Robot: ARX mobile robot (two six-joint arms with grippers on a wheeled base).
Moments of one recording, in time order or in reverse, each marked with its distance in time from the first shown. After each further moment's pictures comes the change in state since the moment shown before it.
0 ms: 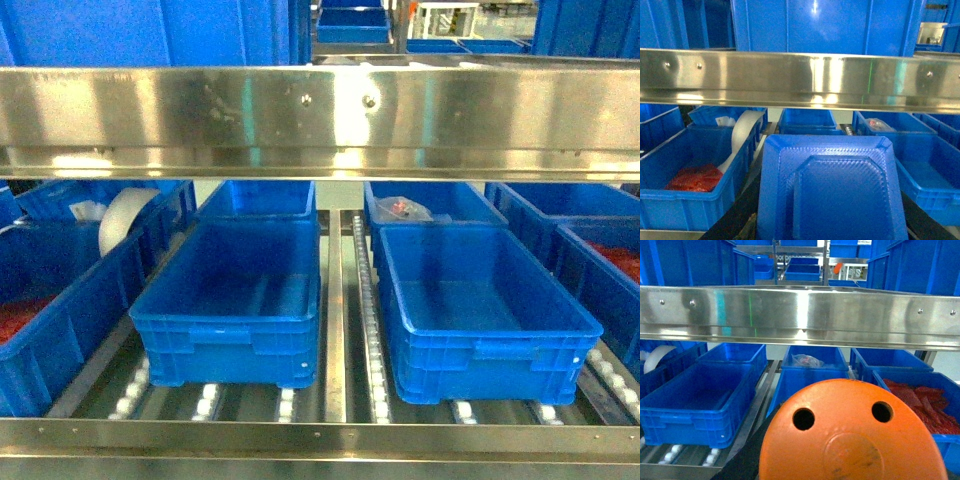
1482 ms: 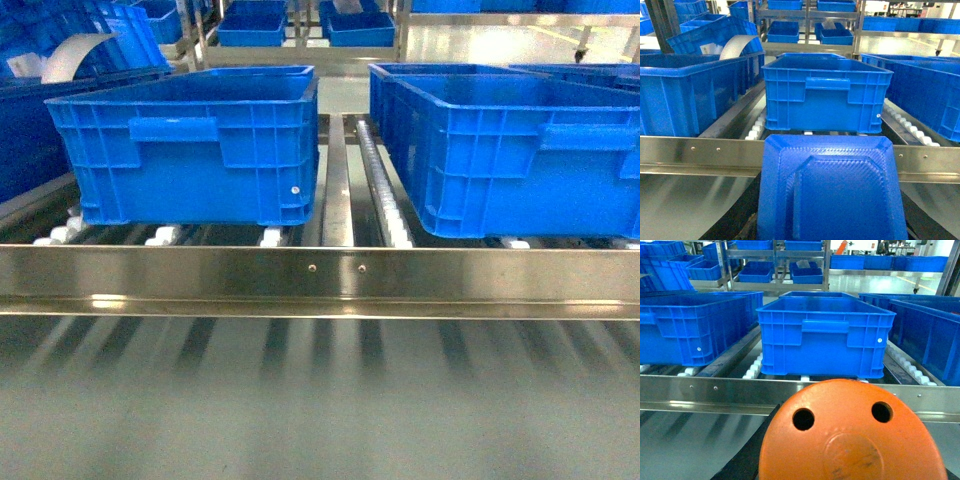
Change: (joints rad) left arm 0.000 0.000 0.000 -0.001 0.000 0.000; right arm 0.000 0.000 0.000 -0.001 0.000 0.007
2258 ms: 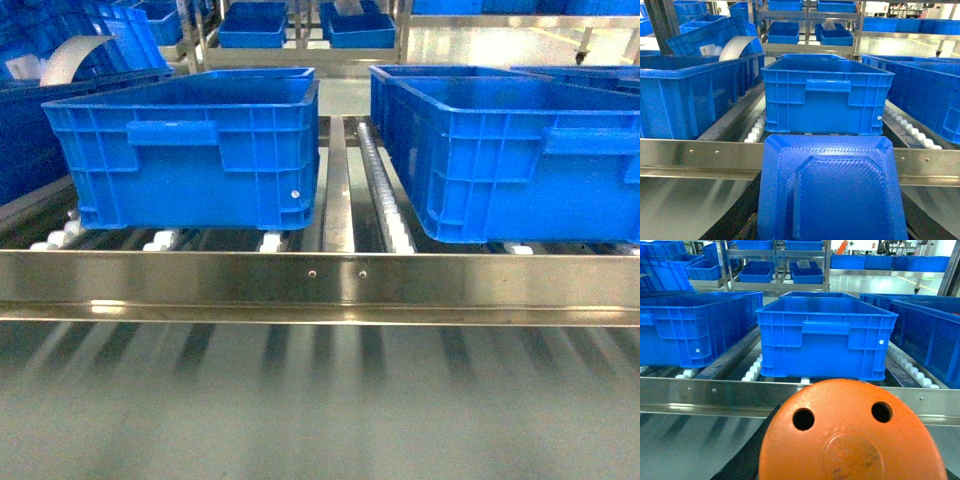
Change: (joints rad) left arm 0.000 0.000 0.000 0.000 0.000 0.000; right arm 0.000 0.000 0.000 0.000 0.000 0.000
